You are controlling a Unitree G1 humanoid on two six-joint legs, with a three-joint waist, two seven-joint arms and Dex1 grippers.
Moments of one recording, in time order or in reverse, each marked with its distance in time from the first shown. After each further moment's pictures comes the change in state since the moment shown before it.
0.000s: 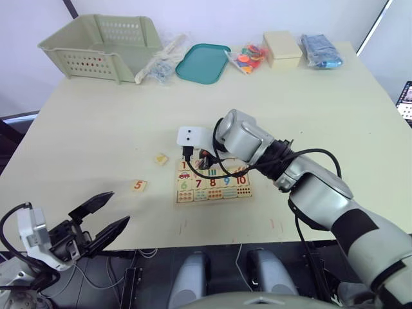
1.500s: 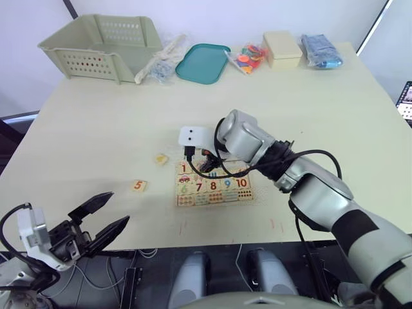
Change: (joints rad) left arm 0.004 -0.001 0.000 0.000 0.000 0.000 0.009; right arm 0.012 -0.001 -0.008 -0.003 -0.020 -0.004 -0.004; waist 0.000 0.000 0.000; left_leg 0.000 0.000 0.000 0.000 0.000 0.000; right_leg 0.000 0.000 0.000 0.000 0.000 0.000
